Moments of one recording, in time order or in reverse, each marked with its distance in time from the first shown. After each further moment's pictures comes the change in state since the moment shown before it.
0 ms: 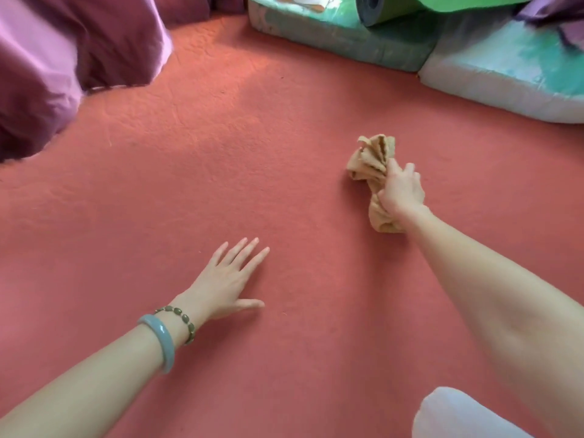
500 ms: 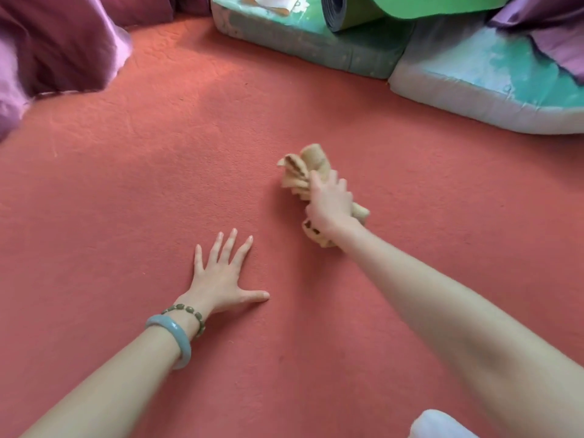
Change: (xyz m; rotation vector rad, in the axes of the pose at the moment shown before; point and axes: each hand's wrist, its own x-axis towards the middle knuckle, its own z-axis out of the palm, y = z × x) left_hand 0.087 0.056 -0.014 -0.273 -0.062 -0.358; right_hand 0.004 -0.032 0.007 -0.080 -0.045 -0.228
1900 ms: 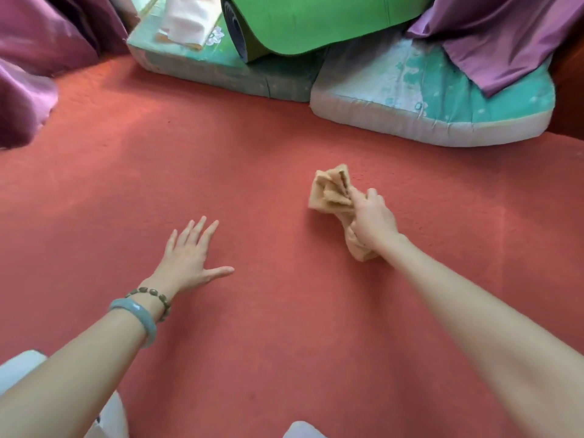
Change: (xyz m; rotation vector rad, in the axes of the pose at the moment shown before) left_hand 0.076 0.118 -0.089 0.094 0.076 0.026; right_hand 0.041 0.250 -0.068 0.050 -0.071 0.018
